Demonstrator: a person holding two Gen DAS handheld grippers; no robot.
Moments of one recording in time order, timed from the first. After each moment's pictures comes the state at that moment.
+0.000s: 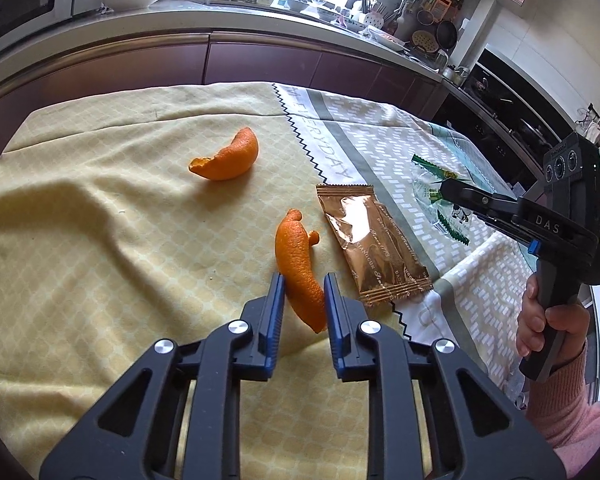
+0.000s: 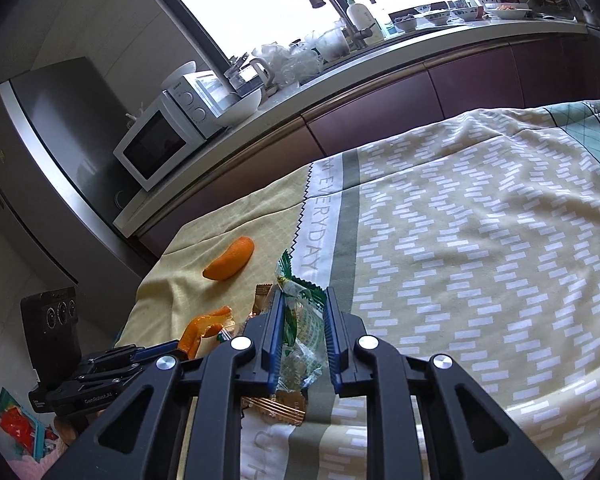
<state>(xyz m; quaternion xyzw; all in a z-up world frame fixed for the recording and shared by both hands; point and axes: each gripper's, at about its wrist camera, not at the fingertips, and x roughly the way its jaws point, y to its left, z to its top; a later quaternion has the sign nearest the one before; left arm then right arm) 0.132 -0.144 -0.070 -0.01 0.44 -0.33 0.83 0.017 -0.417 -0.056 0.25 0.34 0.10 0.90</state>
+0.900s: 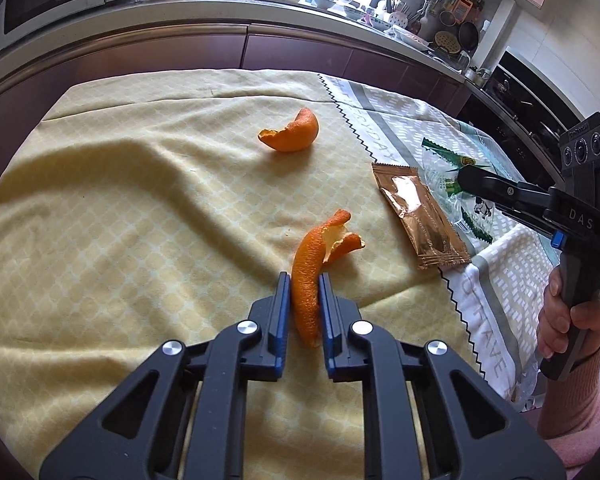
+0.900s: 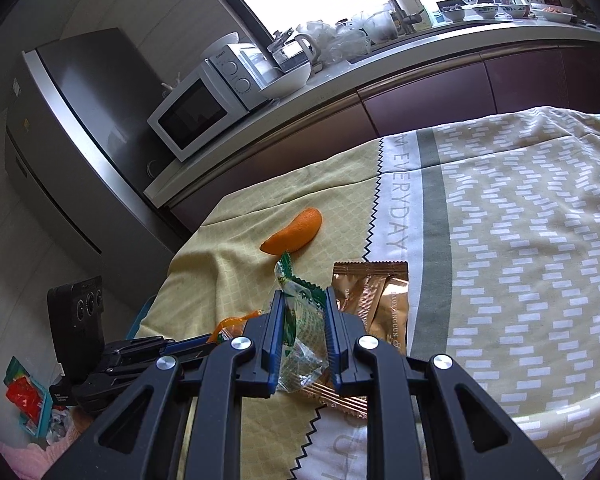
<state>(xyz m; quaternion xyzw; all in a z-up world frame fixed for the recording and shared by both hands) 0.127 -0.098 -0.084 0.00 0.45 -0.29 0.84 0.032 -0.355 -0.050 0.23 0.35 0.16 0.89</state>
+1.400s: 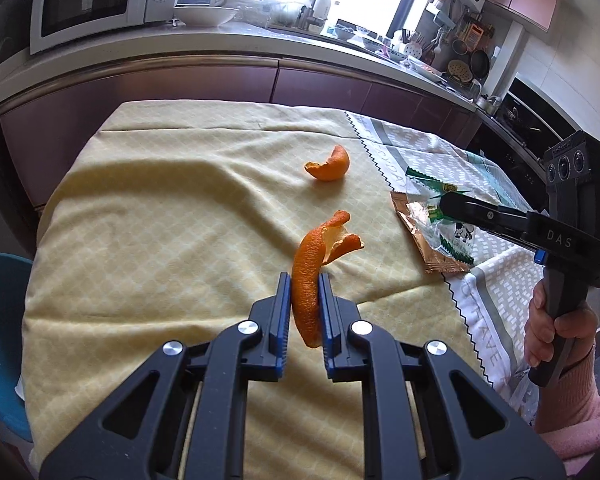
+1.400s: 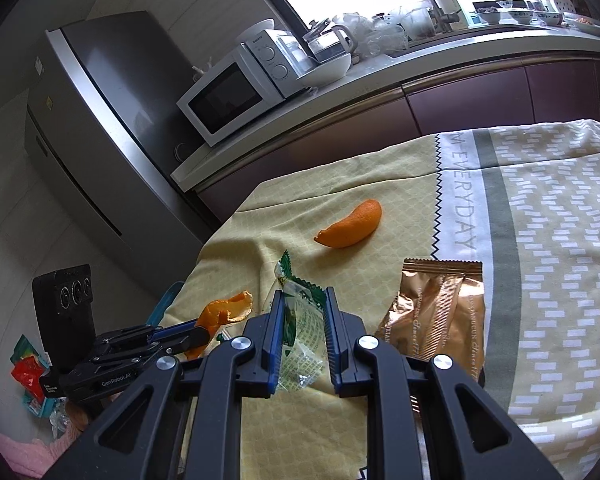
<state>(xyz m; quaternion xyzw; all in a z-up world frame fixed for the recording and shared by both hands) 0.103 -0.041 -0.053 -0.03 0.41 -0.26 0.87 0.036 -0.311 -0.041 0.21 0.35 0.21 0.89</state>
